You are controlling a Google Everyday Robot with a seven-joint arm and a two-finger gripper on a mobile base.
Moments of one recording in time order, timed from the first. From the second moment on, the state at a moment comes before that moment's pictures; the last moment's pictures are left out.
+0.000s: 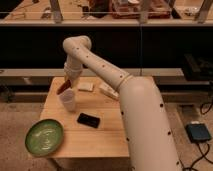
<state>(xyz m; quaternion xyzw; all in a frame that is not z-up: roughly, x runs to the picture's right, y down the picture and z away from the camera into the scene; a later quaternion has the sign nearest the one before) -0.207 -0.034 0.818 -0.24 -0.30 -0.37 0.85</state>
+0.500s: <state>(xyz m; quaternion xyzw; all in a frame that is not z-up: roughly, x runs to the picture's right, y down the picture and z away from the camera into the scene) -0.208 -0.022 0.814 -0.24 -0.31 -0.38 0.84</state>
